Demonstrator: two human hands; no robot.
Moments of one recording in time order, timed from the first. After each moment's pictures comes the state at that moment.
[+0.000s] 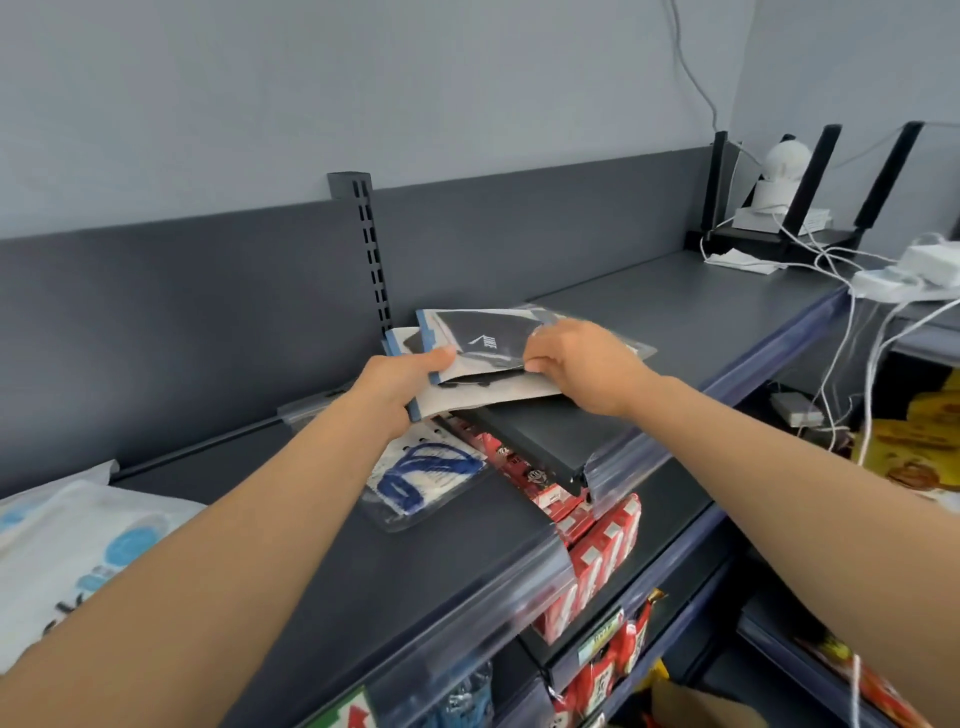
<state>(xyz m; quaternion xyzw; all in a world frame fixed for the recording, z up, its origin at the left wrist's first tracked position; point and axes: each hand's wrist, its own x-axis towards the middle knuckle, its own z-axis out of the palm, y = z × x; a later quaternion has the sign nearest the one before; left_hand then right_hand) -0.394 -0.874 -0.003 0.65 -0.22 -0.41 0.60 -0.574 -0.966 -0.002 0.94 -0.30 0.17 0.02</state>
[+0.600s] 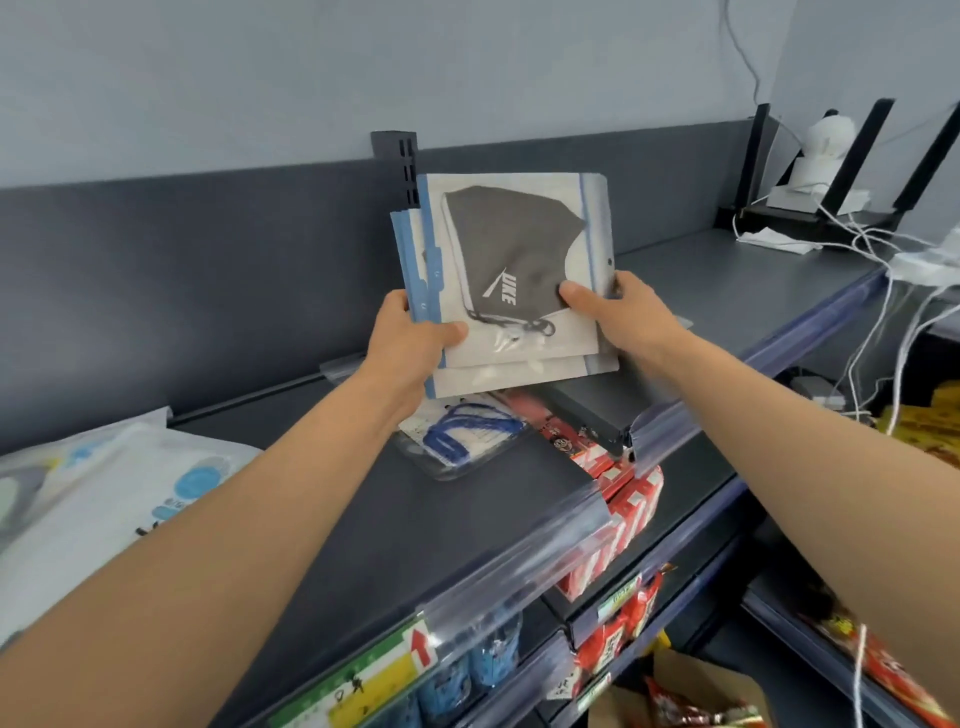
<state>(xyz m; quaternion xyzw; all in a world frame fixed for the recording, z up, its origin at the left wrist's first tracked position) -0.377 -0.837 -0.006 0.61 -0.34 -0.31 0.65 -0.557 -0.951 0.001 0.69 -0.46 0.38 -0.42</state>
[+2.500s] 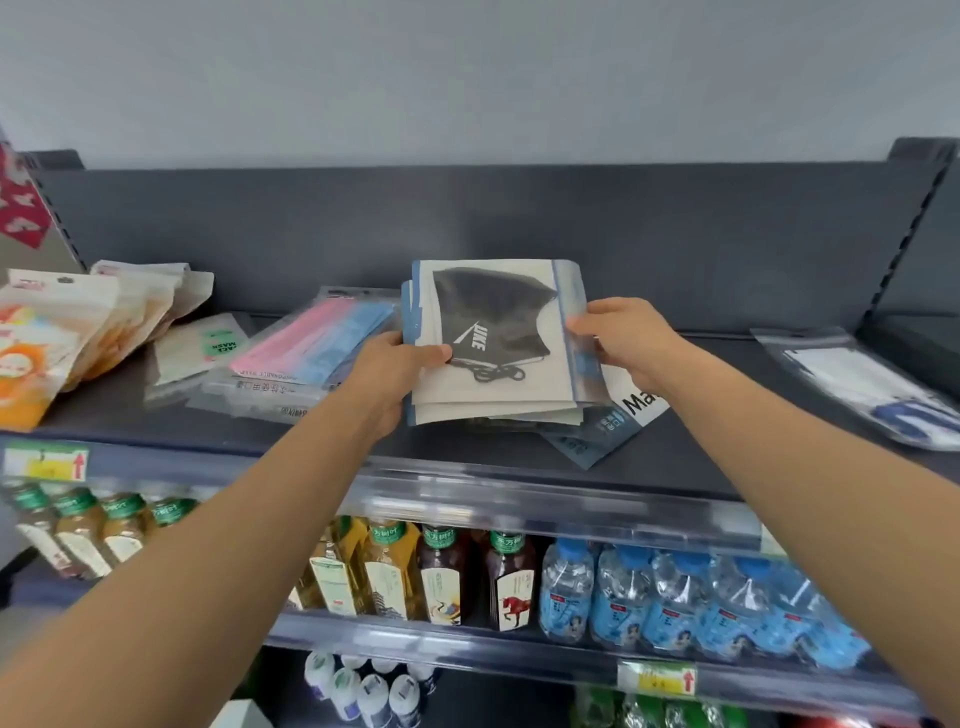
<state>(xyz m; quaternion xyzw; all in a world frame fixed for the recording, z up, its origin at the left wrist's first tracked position) -0.236 -0.398 -0.018 0.68 -0.06 -0.14 0.72 -0.307 -0.615 0.004 0.77 -0.23 0.17 -0.58</state>
